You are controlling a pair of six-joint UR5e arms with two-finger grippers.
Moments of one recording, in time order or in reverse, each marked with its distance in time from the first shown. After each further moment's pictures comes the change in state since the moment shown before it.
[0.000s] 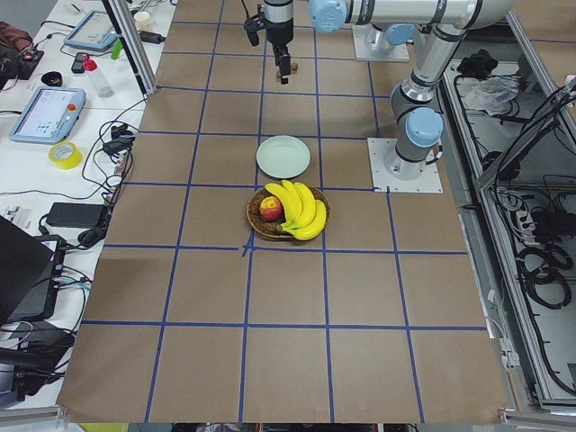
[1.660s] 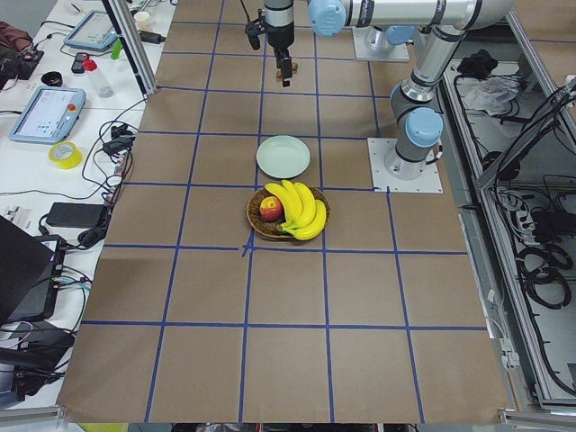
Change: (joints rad) left arm 0.001 -0.004 -0.019 0.006 -0.002 0.000; right arm 0.000 0.000 0.003 0.002 0.000 0.000
